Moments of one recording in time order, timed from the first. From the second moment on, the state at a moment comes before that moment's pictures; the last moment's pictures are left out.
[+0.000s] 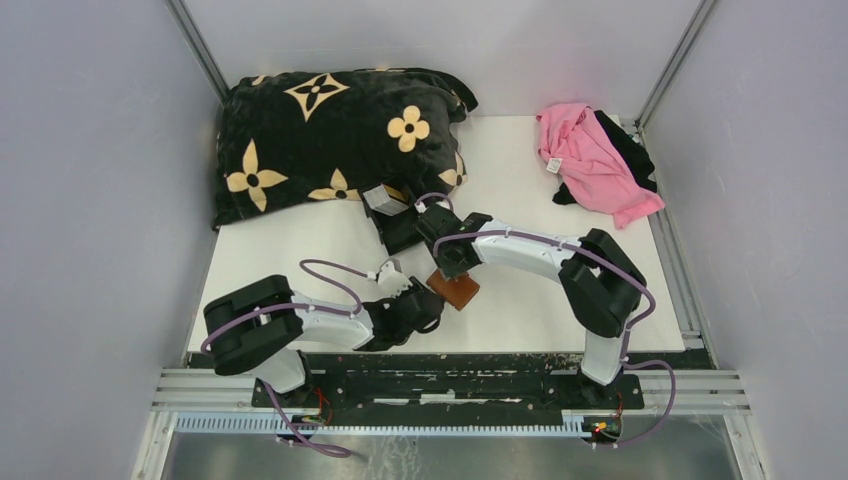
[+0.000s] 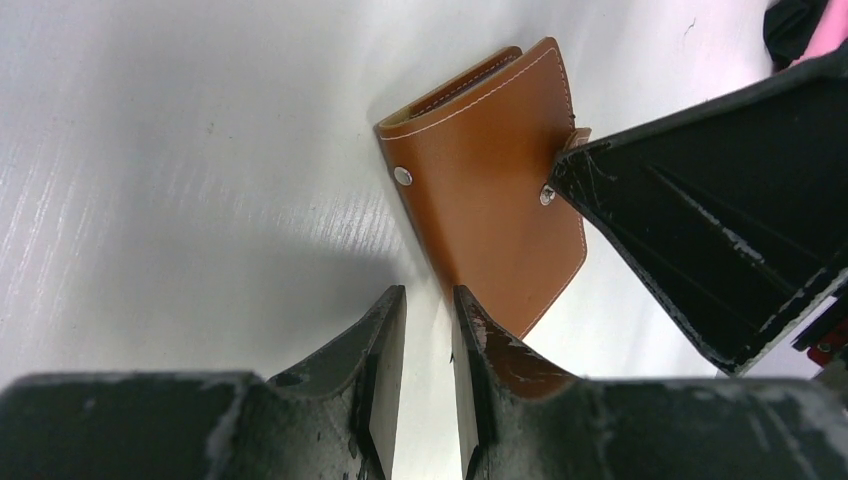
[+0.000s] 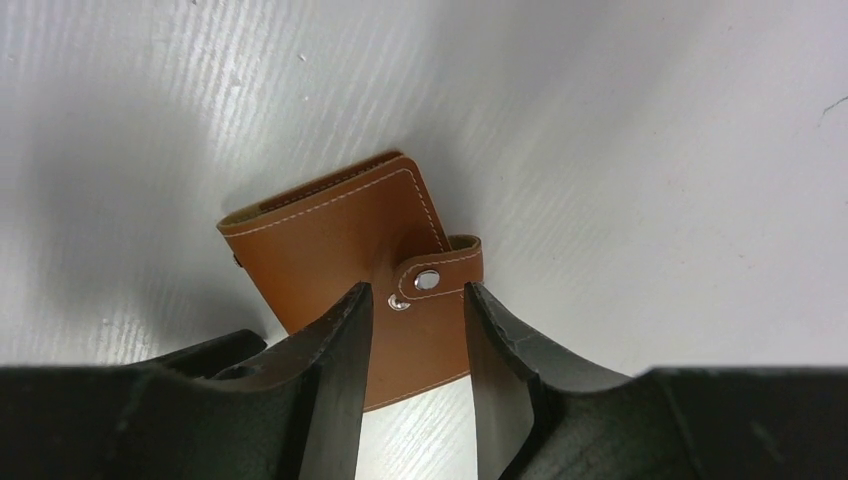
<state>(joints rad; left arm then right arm) -1.16 1.54 0.51 0.21 -0.59 -1.55 0.88 1.85 1.30 -0.65 0.27 0.34</state>
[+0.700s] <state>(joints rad) -1.16 1.55 0.50 0.25 -0.59 -1.57 0.89 1.91 1.34 -0.68 0.32 0.32</state>
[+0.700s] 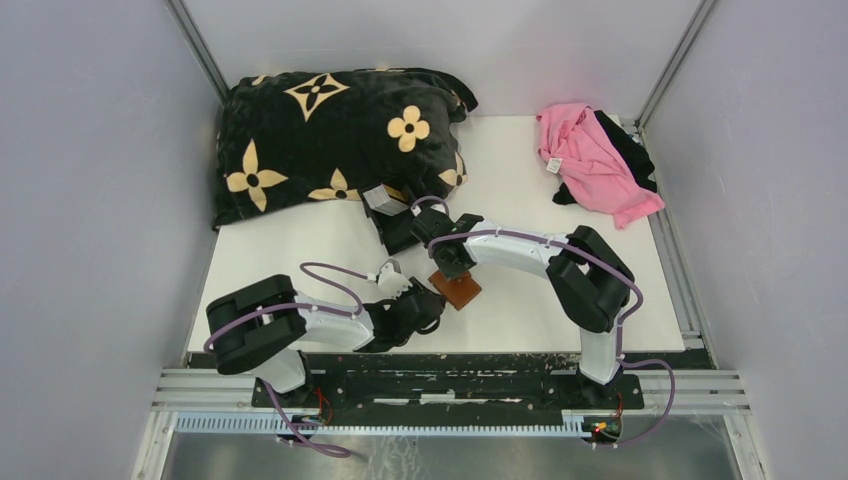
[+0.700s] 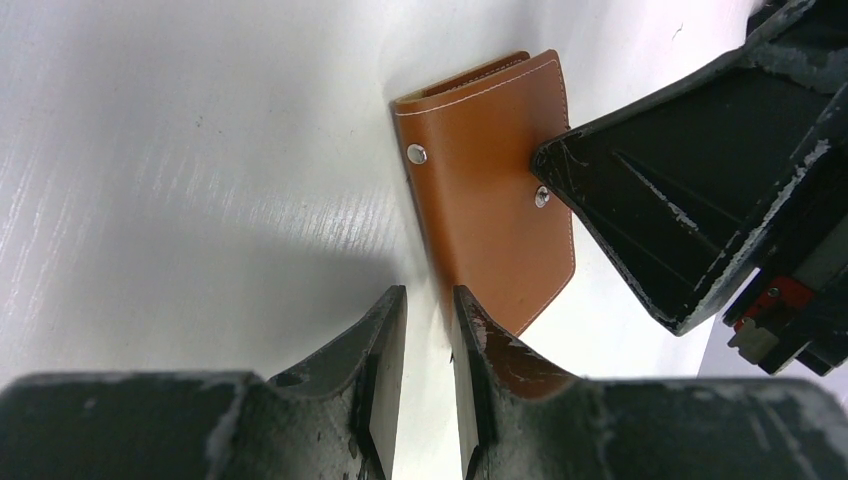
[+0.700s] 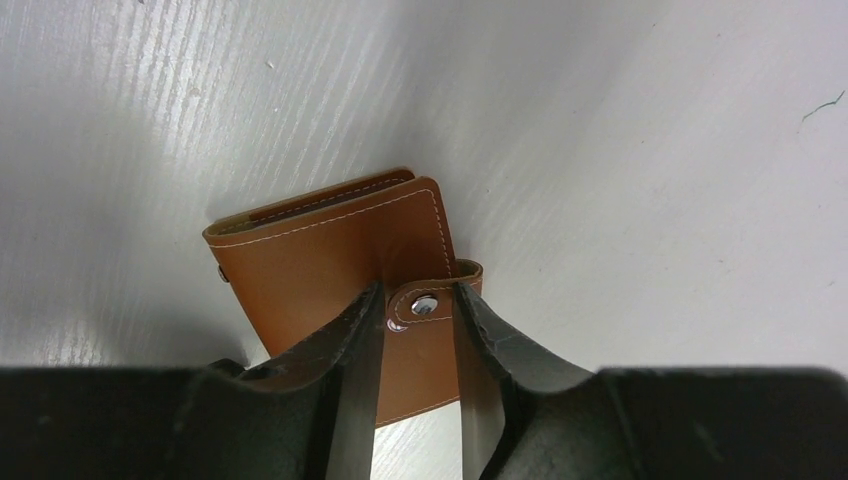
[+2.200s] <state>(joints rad) -1.16 1.62 0.56 0.27 -0.59 -1.57 0.93 1.86 1.31 -0.70 0.38 0.30</state>
